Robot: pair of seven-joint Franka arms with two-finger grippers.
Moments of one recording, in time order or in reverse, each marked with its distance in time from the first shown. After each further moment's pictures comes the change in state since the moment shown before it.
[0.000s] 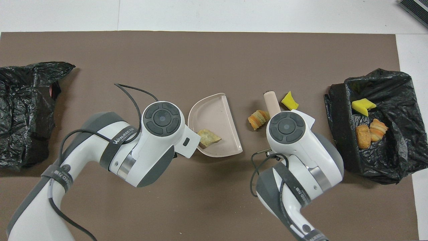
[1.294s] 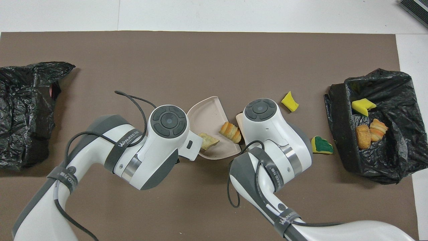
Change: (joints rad) left arm -0.012 0.001 -0.006 -0.020 -0.001 -0.036 -0.105; right arm 0.087 0.145 0.041 0.128 0.276 -0.198 -0.110
